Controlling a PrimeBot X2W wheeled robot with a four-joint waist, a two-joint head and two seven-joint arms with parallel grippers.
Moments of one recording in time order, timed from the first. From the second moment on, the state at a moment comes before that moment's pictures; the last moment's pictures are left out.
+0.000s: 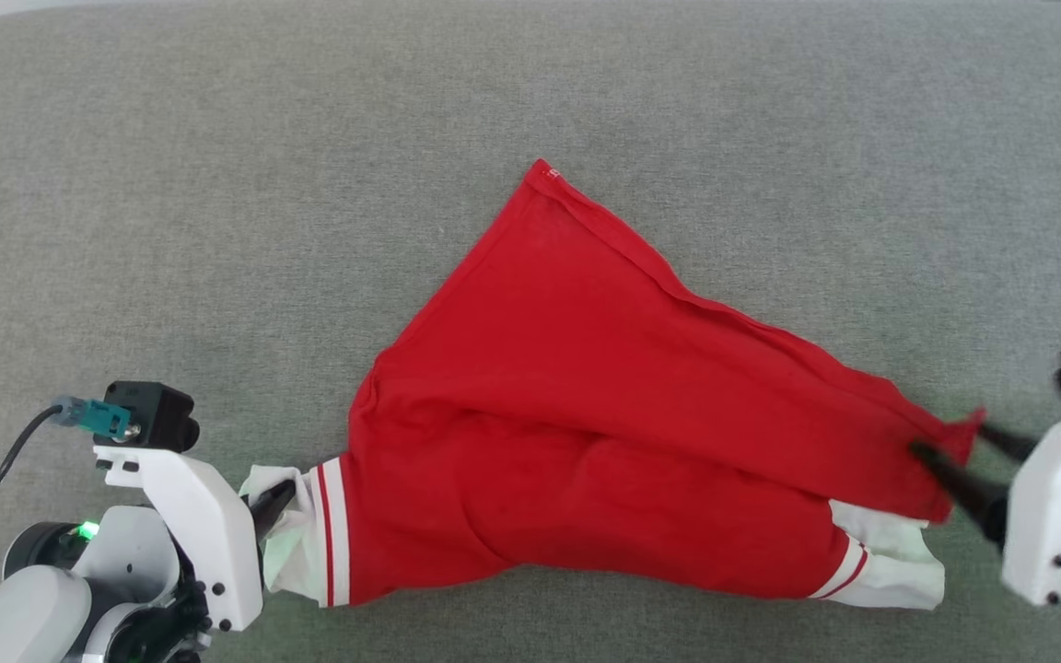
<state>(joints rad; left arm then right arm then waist) -0.22 0.74 -0.50 -0.15 -1.01 0.25 0.58 -0.07 -0.31 -0.10 -0.31 0.53 0.13 1.04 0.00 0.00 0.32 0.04</state>
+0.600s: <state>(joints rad) -0.32 0.66 -0.56 -0.14 -0.98 0.20 0.58 -0.48 -0.35 0.13 -0.28 0.51 0.13 0.86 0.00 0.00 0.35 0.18</state>
